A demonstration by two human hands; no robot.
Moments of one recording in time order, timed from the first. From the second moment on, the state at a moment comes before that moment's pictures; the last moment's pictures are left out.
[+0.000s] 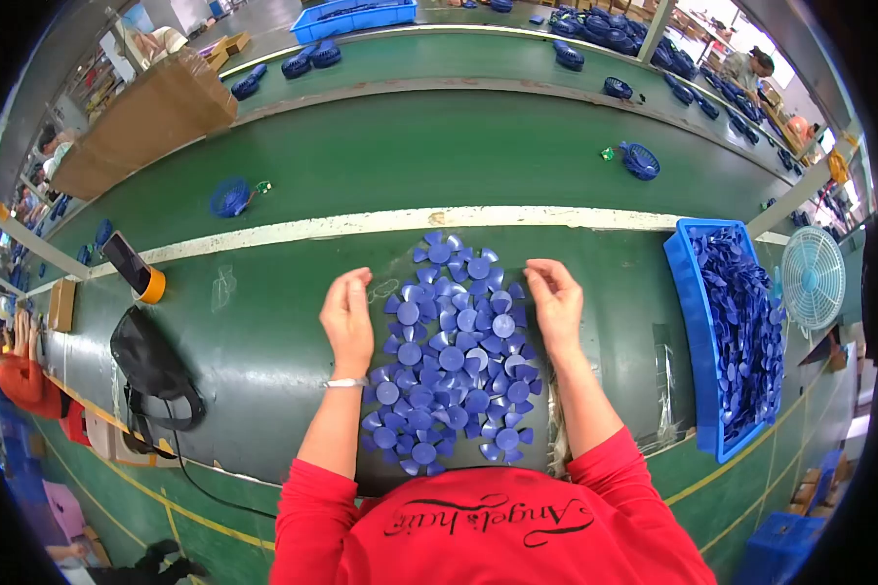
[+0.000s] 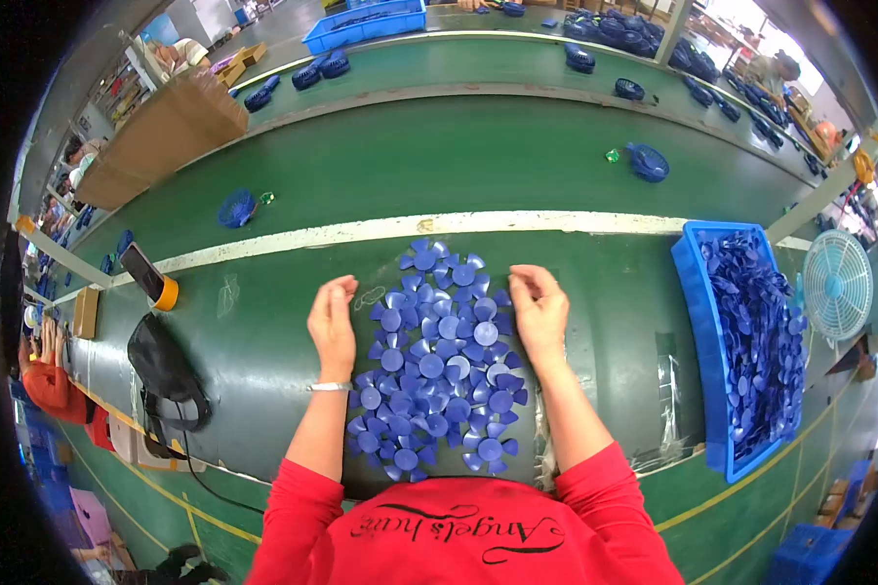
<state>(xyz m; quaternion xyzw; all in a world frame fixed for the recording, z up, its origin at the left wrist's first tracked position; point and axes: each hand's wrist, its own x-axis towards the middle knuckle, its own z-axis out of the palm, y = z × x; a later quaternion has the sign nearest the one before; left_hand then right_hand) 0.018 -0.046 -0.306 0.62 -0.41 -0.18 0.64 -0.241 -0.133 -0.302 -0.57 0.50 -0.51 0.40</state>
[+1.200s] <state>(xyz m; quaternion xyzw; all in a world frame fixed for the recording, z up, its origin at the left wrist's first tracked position) 0.203 -0.134 -0.292 0.83 -0.23 0.03 0.51 -0.270 -0.156 -0.279 -0.78 0.59 -0.20 0.04</state>
